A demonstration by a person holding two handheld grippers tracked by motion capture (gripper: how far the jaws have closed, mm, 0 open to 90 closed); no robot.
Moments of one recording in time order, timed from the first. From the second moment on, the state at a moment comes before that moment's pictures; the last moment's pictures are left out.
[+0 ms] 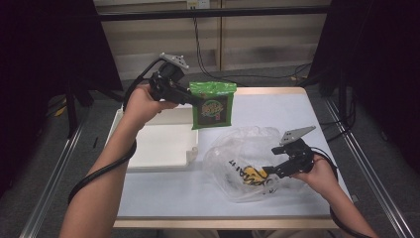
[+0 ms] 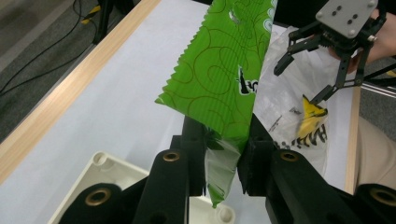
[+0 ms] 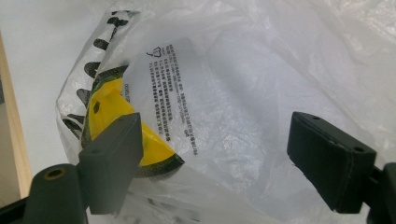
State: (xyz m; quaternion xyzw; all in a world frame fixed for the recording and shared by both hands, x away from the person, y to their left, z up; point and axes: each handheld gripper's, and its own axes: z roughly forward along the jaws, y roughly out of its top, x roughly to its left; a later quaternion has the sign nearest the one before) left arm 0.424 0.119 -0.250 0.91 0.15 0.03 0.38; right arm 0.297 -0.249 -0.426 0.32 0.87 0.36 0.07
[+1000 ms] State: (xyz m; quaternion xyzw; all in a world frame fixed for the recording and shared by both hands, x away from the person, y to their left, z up) left arm 0.458 0.200 -0.286 0.90 0.19 0.04 0.38; right arm 0.298 -0.246 -0.421 0.31 0.87 0.36 0.07
